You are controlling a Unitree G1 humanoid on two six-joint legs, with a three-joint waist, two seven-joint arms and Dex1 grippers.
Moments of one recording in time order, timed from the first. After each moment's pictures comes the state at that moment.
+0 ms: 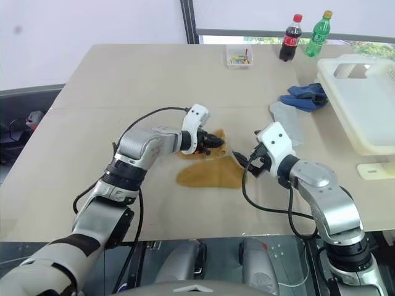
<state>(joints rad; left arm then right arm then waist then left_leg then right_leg) -0.85 0.31 -0.21 0.23 -0.45 0.99 -0.49 -0.25 -0.47 0.05 -0.58 0.25 0.79 0.52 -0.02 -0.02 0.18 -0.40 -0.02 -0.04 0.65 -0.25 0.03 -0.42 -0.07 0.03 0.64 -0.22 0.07</state>
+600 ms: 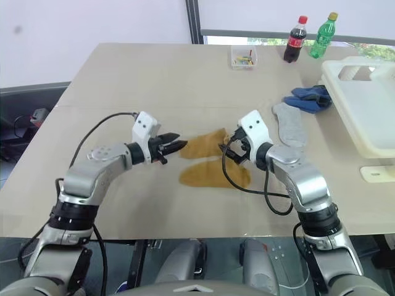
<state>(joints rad) -0.44 0.54 -0.06 -0.07 -0.34 0.67 -0.64 -0.50 -0.35 0.18 -0.22 0.23 0.83 0.45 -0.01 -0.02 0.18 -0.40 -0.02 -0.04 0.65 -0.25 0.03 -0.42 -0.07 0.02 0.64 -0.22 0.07</state>
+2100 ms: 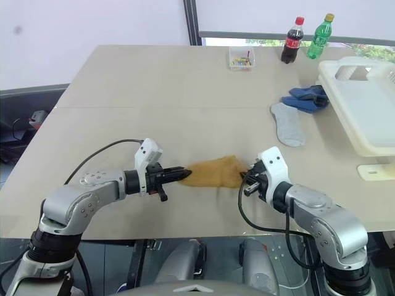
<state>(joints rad) -0.24 0.64 -0.03 -0.35 -0.62 0.94 -0.71 -0.10 -0.39 0.01 -0.70 0.51 1.15 0.34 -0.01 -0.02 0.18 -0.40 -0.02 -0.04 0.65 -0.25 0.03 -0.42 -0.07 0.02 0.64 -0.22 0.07</state>
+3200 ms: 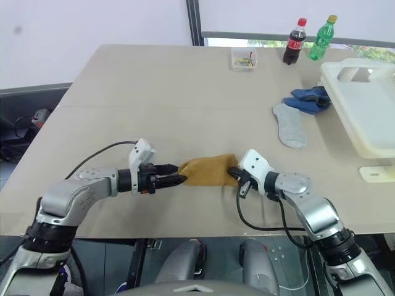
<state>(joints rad) -0.30 0.66 -0.05 -0.18 -0.63 0.92 -0.89 -0.25 -0.54 0.31 -0.24 0.18 0.41 0.72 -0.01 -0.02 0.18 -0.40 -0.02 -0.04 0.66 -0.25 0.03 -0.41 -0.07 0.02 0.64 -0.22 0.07</state>
